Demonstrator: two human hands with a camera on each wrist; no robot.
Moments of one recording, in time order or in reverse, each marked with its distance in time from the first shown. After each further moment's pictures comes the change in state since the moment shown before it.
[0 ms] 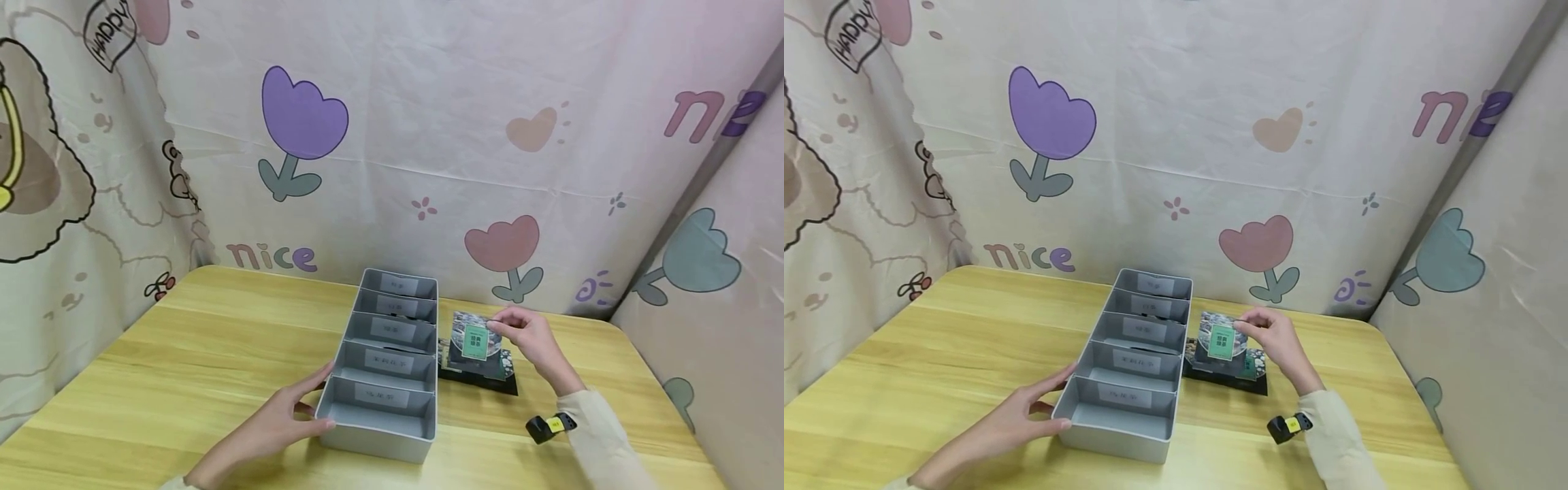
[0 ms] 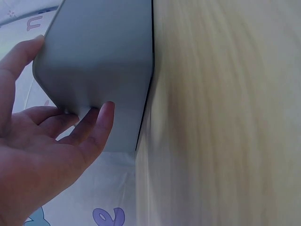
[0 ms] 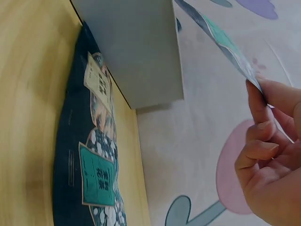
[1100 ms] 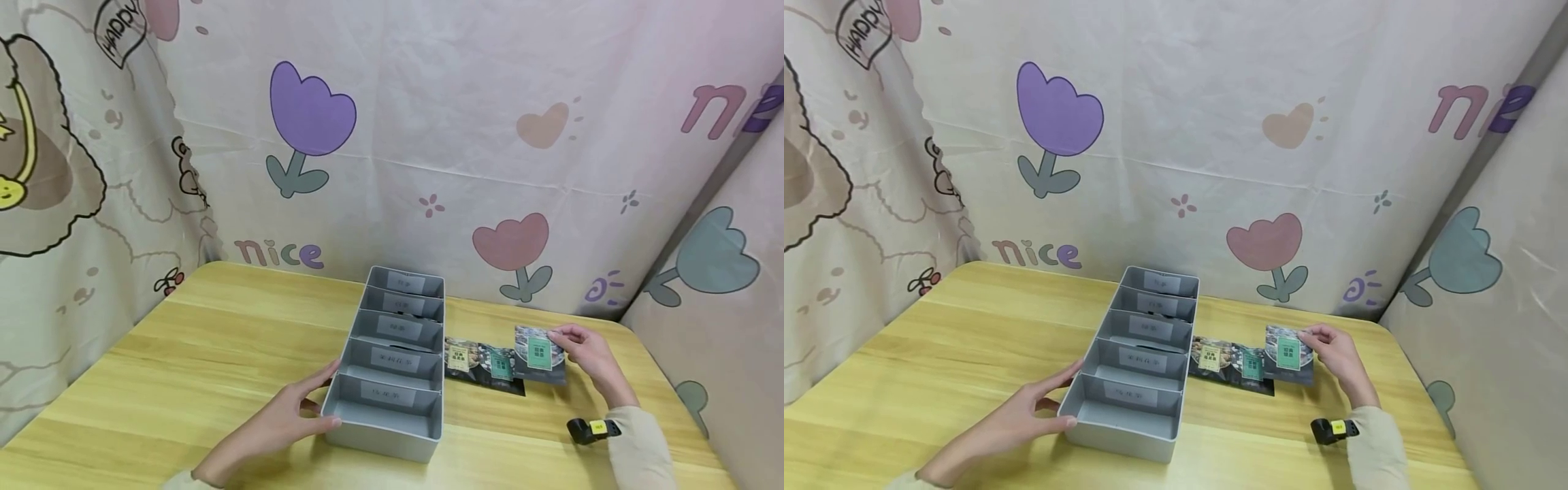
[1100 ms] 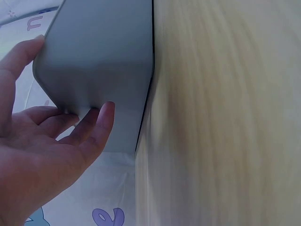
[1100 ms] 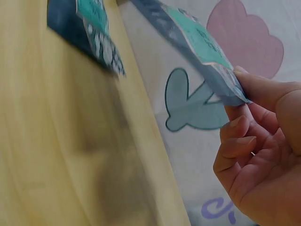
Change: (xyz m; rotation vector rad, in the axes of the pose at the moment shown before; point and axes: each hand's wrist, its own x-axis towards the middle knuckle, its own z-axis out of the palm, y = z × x) left_hand 0.001 0.002 0.001 0.036 0.005 0.028; right_hand 0.002 0.120 -0.075 -0.132 0.051 0.264
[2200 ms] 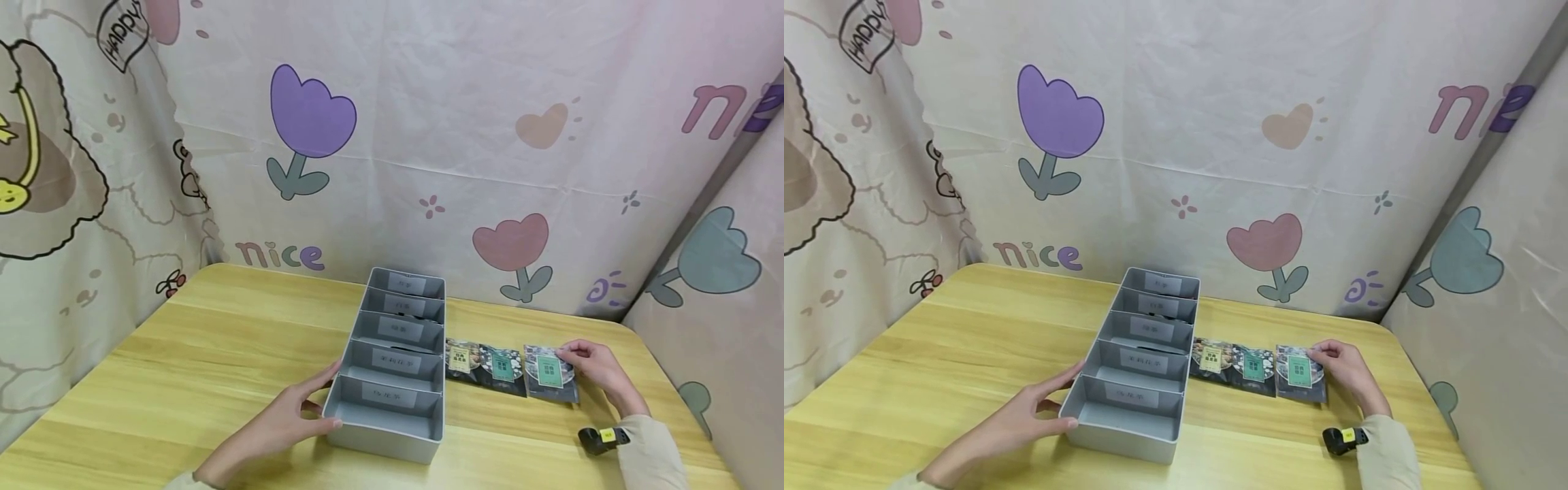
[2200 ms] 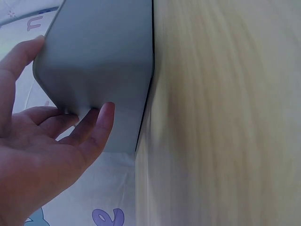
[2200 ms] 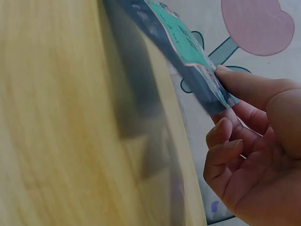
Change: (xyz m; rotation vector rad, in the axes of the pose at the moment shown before) left_hand 0.000 -0.002 0.000 -0.009 -0.004 -0.007; right_hand -0.027 -0.015 -0.004 -0.084 -0.055 0.014
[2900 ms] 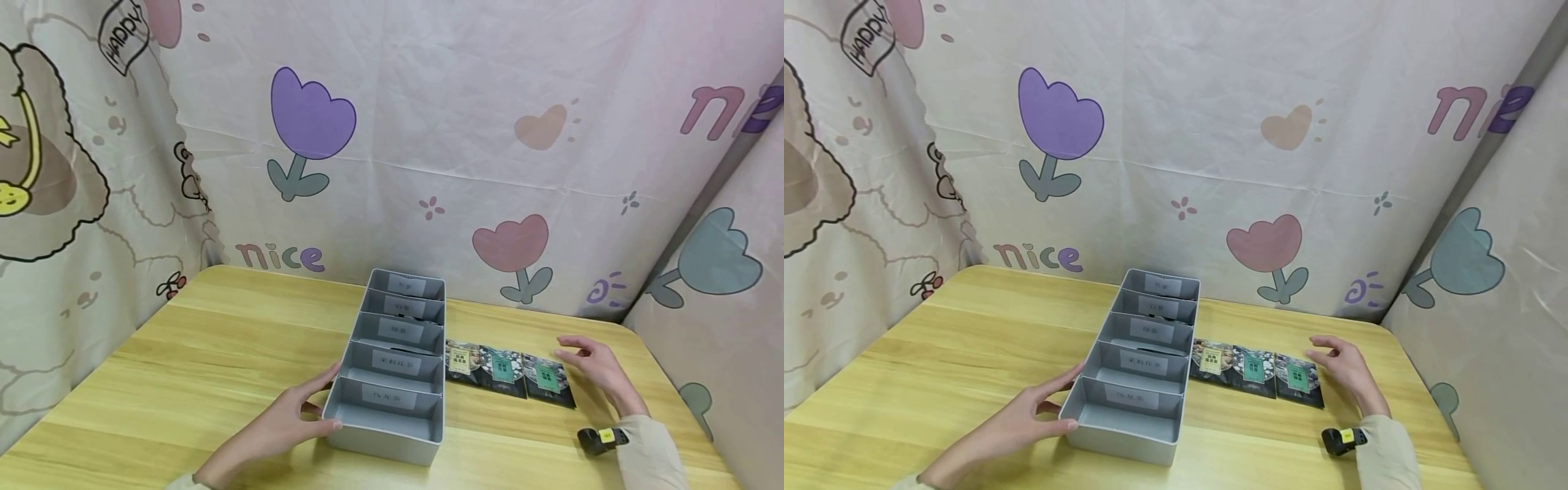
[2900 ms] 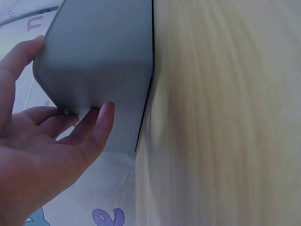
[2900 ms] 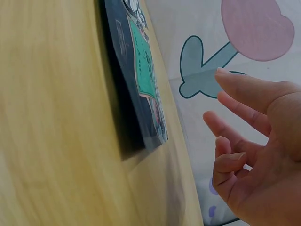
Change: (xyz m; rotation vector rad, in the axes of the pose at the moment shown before) left_hand 0.000 0.002 0.000 -0.017 -0.002 0.000; right_hand -0.003 -0.005 -0.001 -0.085 0.026 -0.062
